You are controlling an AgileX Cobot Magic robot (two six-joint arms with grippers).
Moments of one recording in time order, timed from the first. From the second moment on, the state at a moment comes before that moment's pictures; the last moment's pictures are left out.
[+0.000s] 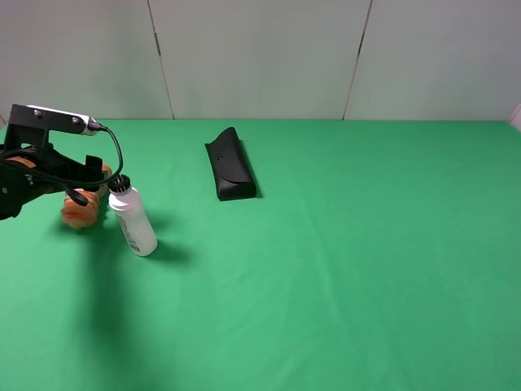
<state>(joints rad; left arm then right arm) -0.15 1.83 -0.49 -0.36 -0.89 0.39 0.02 -0.01 -0.49 0.02 1.02 0.05</state>
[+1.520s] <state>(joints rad) -0.07 0.69 -0.64 -0.19 0.49 0.21 0.02 -0.01 -0.49 0.02 1.02 0.05</state>
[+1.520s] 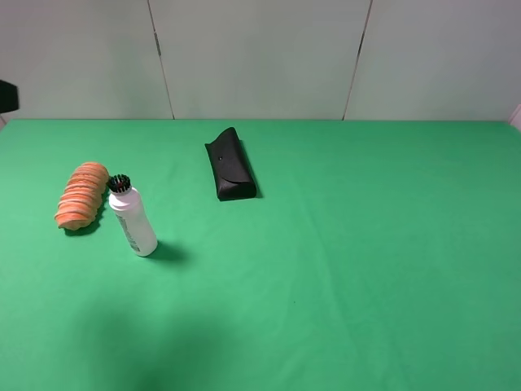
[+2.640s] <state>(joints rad) -0.07 0.28 -0.64 -0.03 1.18 0.04 0.02 -0.01 -0.49 0.02 1.02 0.05</state>
